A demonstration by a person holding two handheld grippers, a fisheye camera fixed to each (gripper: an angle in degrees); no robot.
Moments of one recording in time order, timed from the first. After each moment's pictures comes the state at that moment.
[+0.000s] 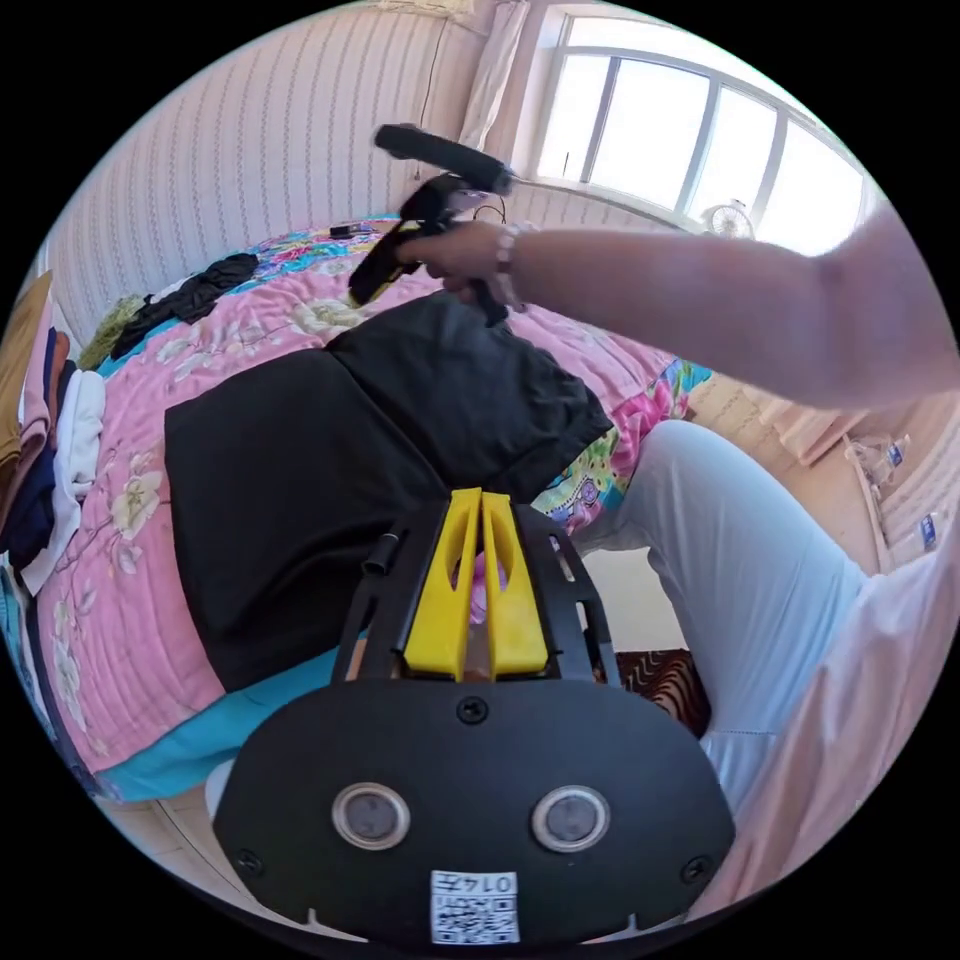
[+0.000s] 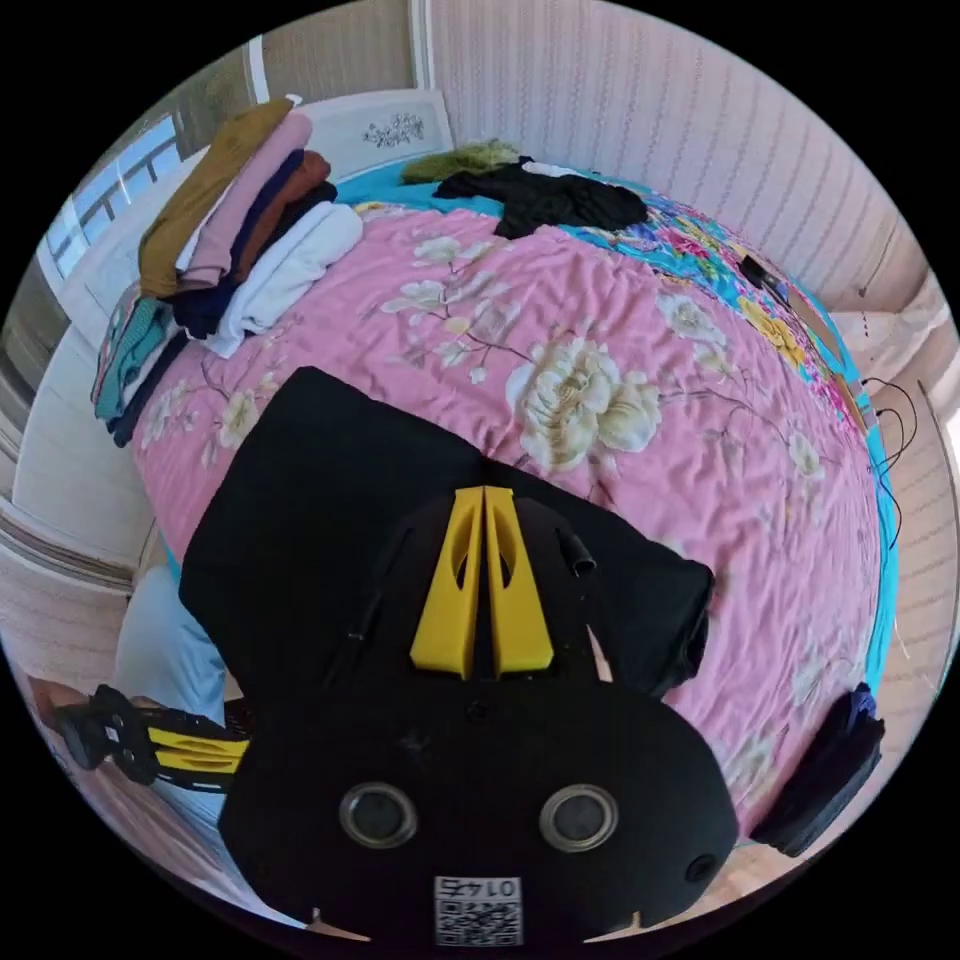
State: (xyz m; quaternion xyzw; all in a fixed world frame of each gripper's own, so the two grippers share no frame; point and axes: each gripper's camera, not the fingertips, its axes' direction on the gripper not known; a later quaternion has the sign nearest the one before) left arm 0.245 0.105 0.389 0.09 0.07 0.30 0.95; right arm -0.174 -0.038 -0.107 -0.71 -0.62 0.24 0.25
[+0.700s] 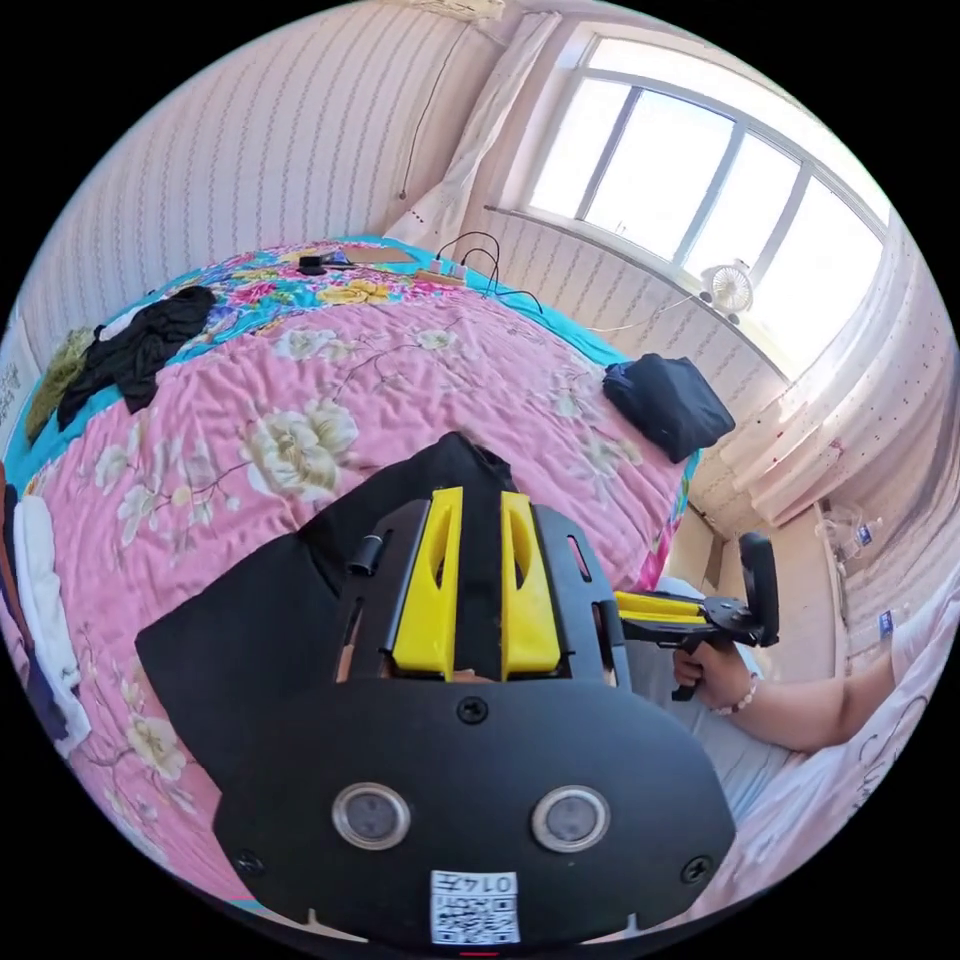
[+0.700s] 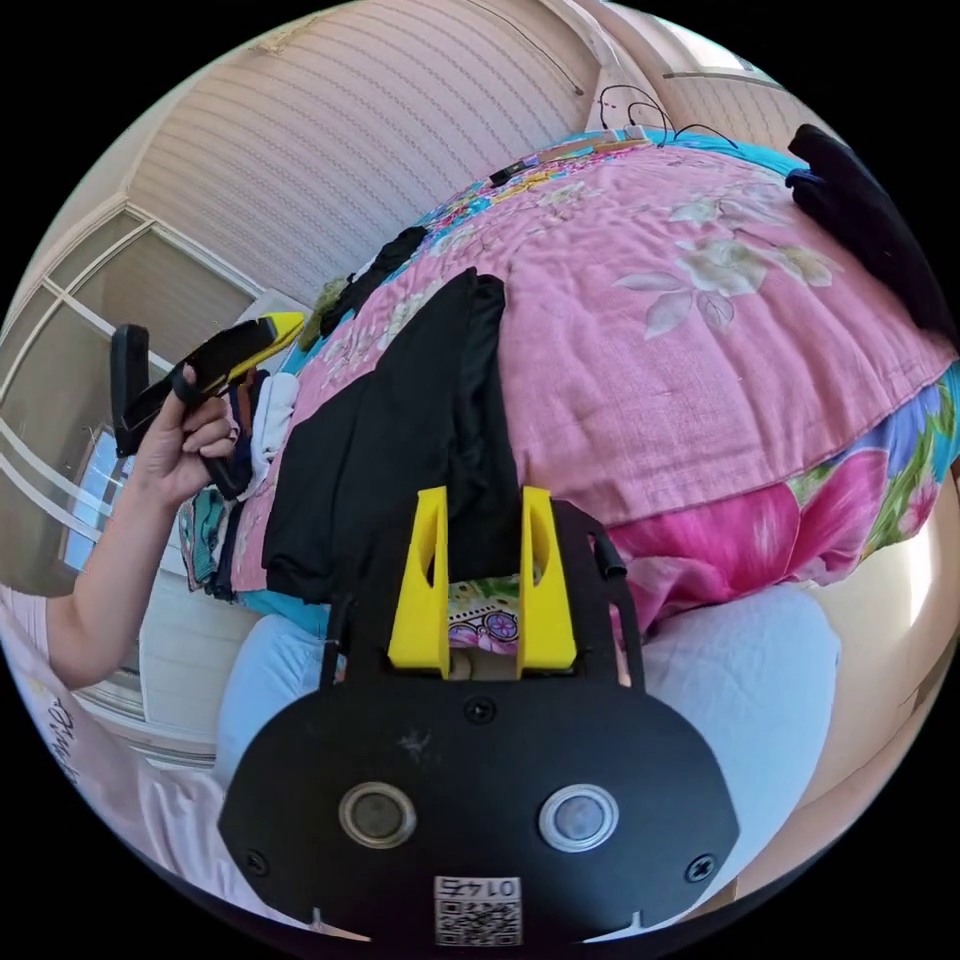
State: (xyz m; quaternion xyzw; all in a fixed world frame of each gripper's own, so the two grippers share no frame) left arm 0.356 -0.159 0.435 0.08 0.12 0.31 0.94; right arm 0.142 0.061 -0.327 -0.80 -0.34 0.47 0.16
